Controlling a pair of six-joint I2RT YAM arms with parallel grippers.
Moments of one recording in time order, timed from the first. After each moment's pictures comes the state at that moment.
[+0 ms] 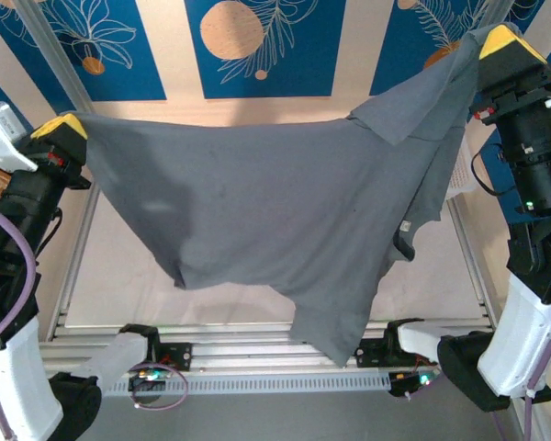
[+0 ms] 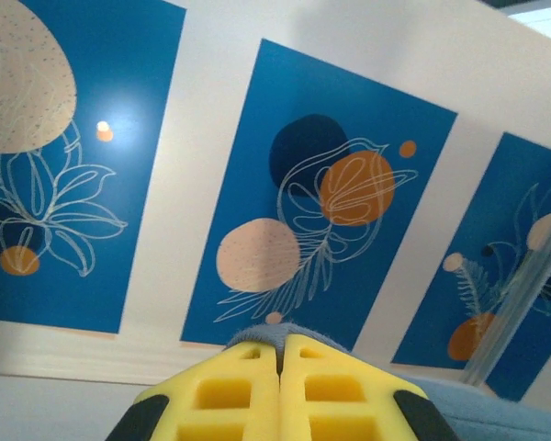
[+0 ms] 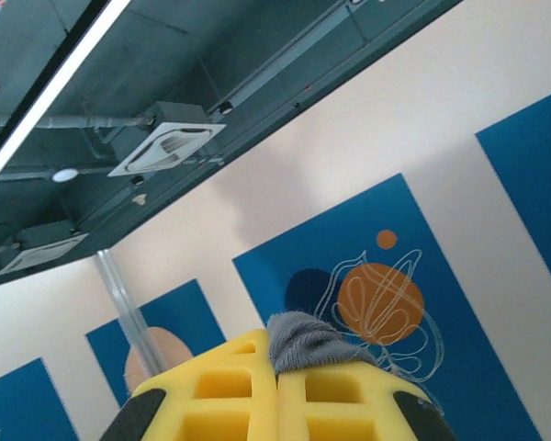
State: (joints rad) left arm -0.13 0.96 1.95 -0.83 0.06 -0.33; right arm 0.13 1.19 2.30 -0.64 -0.14 0.59
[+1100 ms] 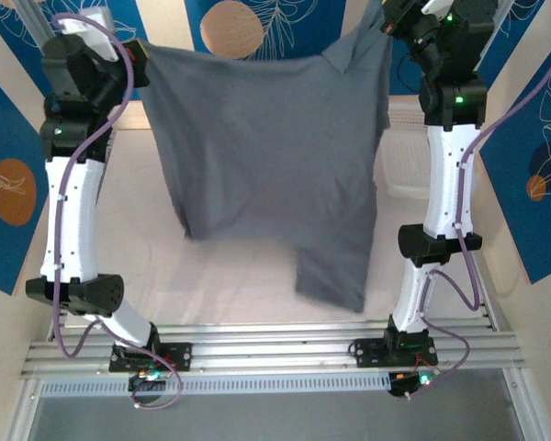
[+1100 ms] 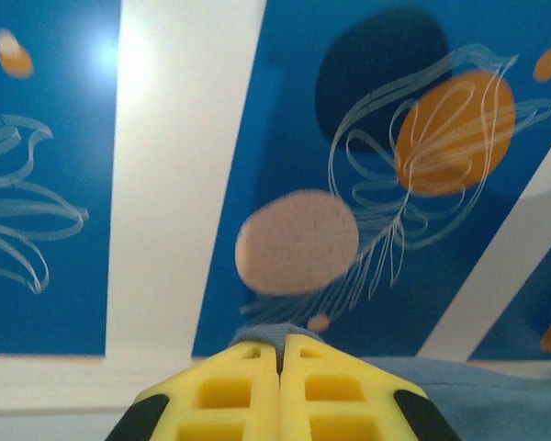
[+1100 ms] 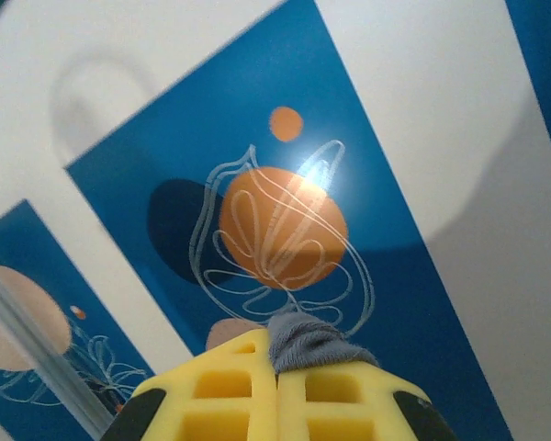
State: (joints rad) left arm -0.06 1.61 2.22 -0.58 0.14 -0.26; right arm 0.08 2.00 2.87 -0.64 -0.25 0.55
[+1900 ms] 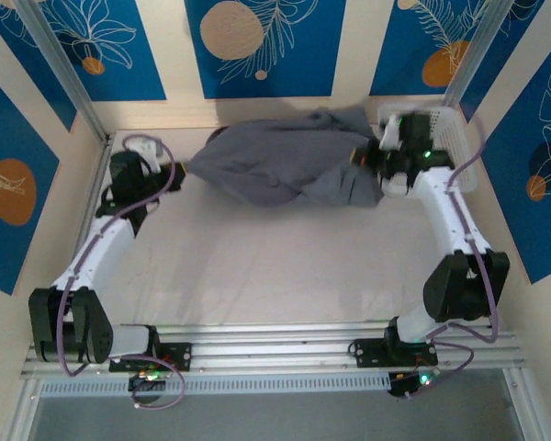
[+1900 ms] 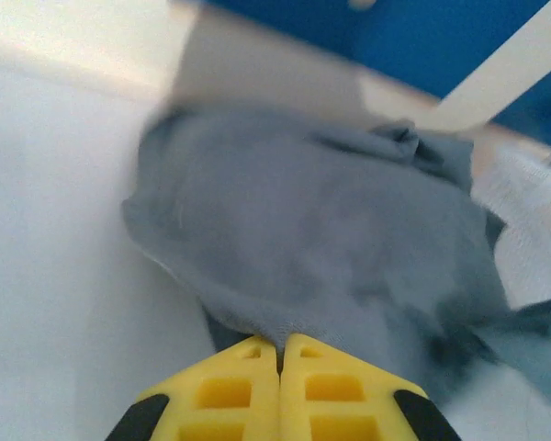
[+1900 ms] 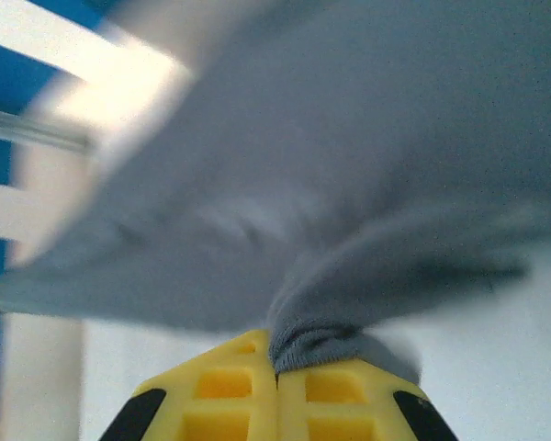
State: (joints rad) left arm -0.03 1.30 0.91 -0.06 0.38 -0.40; right arm 0.02 1.52 1.33 -0.70 -0.52 0.53
